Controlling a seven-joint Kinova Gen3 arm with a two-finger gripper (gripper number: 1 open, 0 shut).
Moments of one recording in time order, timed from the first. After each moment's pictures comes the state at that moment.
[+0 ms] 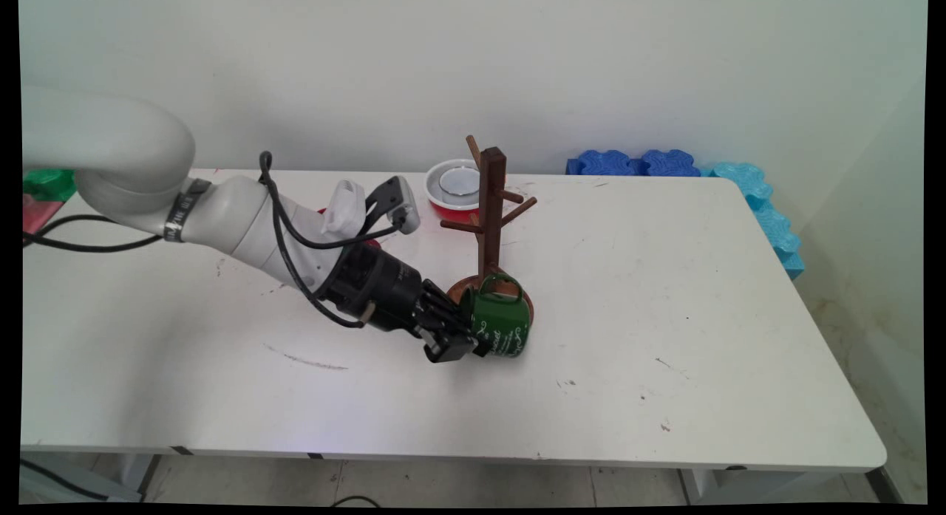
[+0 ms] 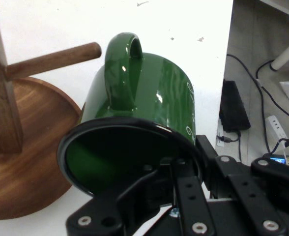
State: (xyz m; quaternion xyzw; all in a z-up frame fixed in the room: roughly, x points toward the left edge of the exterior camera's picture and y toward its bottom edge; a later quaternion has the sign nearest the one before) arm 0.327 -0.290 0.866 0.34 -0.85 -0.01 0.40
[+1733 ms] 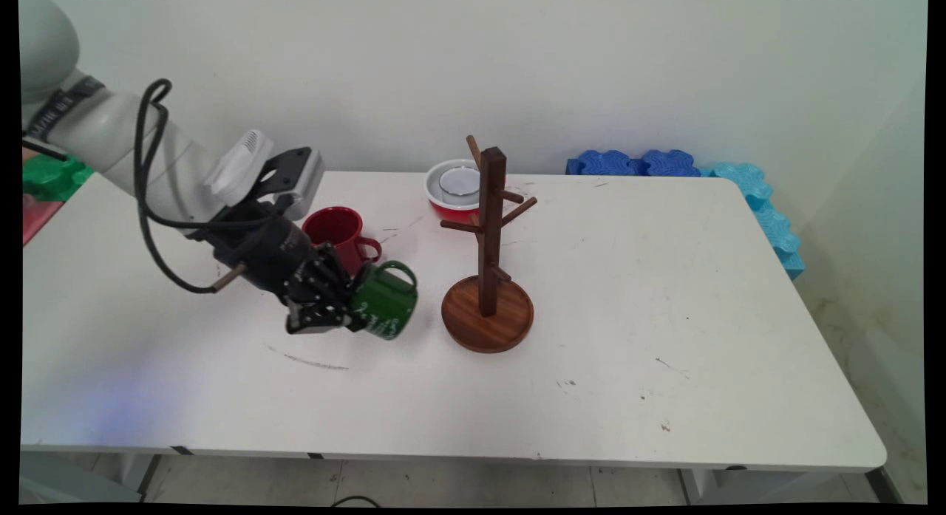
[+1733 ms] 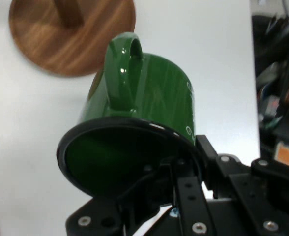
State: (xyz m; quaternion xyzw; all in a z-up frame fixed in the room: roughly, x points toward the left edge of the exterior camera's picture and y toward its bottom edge) arm 0.421 -0.283 0.927 0.21 -0.95 0.03 0.25
